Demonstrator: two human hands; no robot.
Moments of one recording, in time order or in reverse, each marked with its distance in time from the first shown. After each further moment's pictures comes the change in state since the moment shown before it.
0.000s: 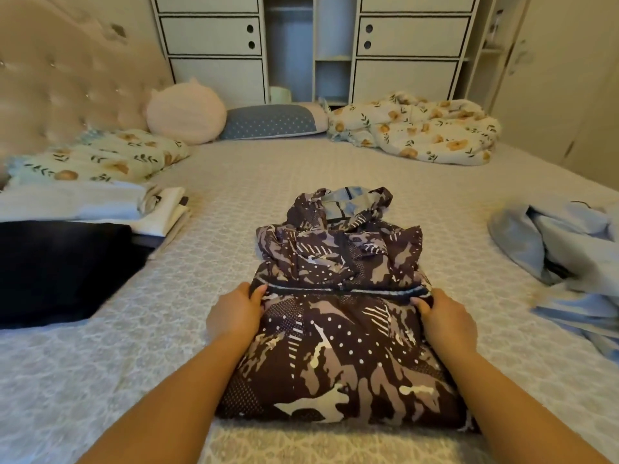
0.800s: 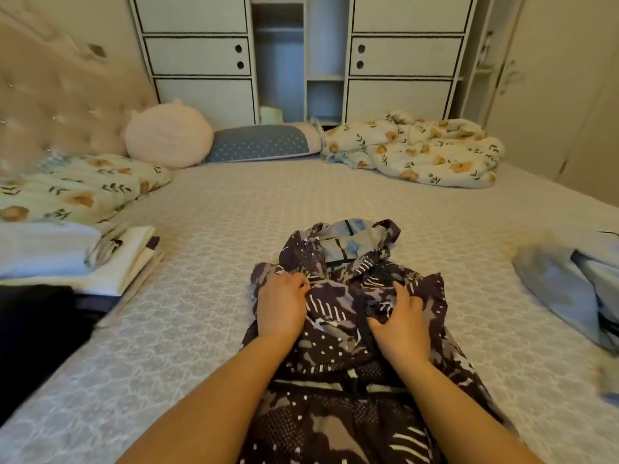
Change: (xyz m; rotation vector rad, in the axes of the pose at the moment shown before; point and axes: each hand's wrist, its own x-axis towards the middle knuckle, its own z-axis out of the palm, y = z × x) left_hand 0.103 0.110 0.040 -0.199 0.127 0.447; right_hand 0.075 -0.104 0.037 0.226 -0.160 0.034
